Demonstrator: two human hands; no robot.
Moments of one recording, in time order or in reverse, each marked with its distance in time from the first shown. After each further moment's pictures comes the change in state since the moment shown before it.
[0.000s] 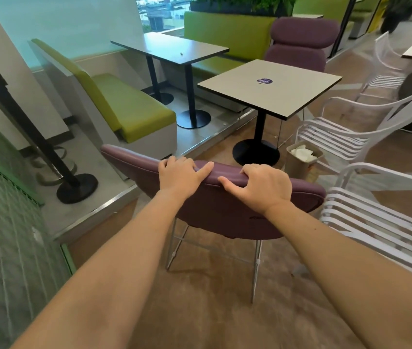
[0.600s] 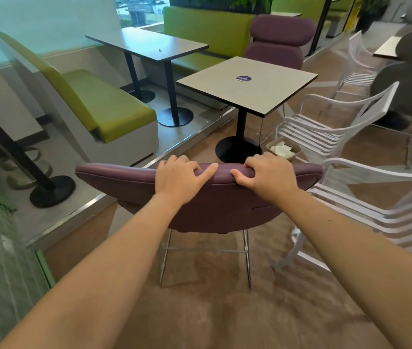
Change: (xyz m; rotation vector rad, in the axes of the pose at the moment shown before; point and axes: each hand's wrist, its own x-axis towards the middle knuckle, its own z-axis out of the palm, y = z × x) left_hand -0.007 0.065 0.008 -0.056 0.148 0.165; right_hand 0.007 0.098 0.007 -0.065 0.021 -0.111
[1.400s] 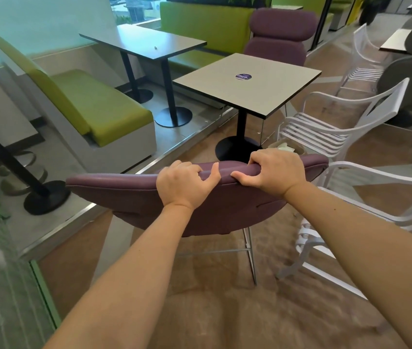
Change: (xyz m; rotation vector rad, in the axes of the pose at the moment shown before) left_hand 0.045 0.027 0.035 -0.001 0.327 -0.094; right_hand 0.052 0.044 0.022 -0.001 -0.046 -0.009
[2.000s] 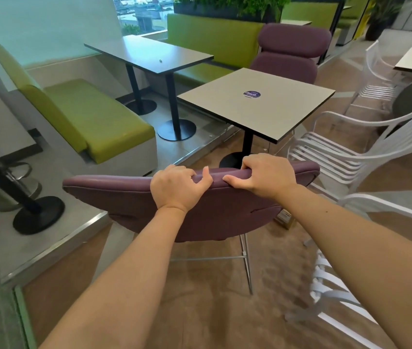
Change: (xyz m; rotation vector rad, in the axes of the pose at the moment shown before) left_hand 0.117 -0.037 0.095 0.024 0.028 -0.023; right_hand 0.141 0.030 0.070 0.080 -0.109 0.002
